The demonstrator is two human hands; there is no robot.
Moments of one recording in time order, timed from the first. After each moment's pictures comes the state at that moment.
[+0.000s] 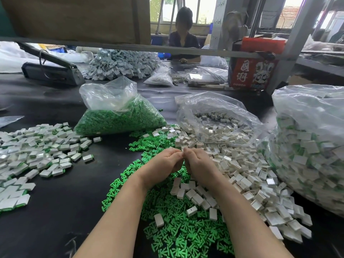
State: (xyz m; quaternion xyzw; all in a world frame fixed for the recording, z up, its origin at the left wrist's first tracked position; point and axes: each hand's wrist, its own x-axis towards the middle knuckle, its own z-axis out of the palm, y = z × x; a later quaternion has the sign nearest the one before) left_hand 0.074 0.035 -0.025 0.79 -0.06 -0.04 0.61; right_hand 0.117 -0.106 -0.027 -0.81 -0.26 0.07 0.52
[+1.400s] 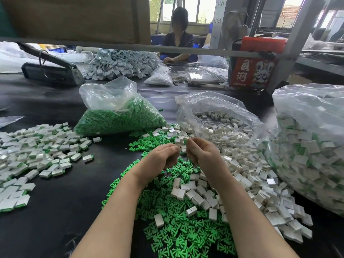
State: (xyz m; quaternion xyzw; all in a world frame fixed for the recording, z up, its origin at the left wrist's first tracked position) left_hand 0.075 0.049 -0.023 0.74 -0.03 -0.01 0.67; right_hand 0.115 -0.114 -0.012 -0.70 -0.23 0.09 0.67
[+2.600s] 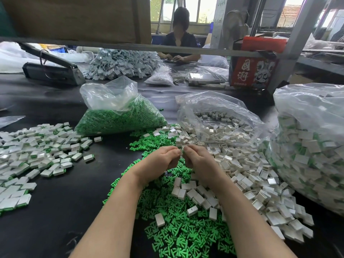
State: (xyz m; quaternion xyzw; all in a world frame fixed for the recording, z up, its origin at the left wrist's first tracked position) left_hand 0.072 0.046 -0.018 0.78 -0.05 -0.04 0.62; right_hand 0.116 -0.106 -0.022 -0.77 -0.25 0.10 0.58
